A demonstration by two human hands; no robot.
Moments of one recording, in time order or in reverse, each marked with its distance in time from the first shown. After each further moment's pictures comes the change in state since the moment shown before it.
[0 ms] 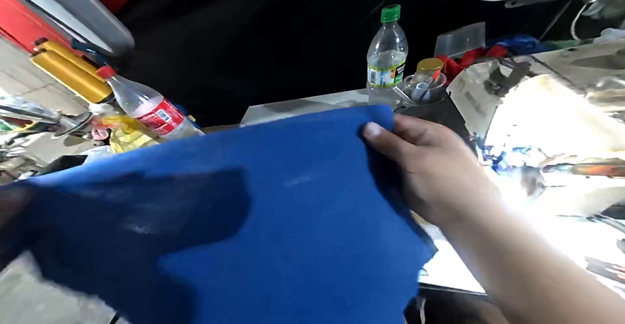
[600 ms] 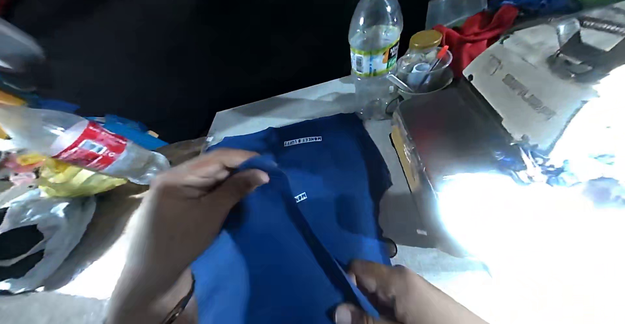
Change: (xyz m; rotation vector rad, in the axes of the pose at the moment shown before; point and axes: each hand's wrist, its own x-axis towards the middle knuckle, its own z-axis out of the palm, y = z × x) left_hand -0.021 0.115 0.182 -0.448 -0.453 0.586; right_hand -0.055 0.056 0.001 -0.182 -0.452 0.278
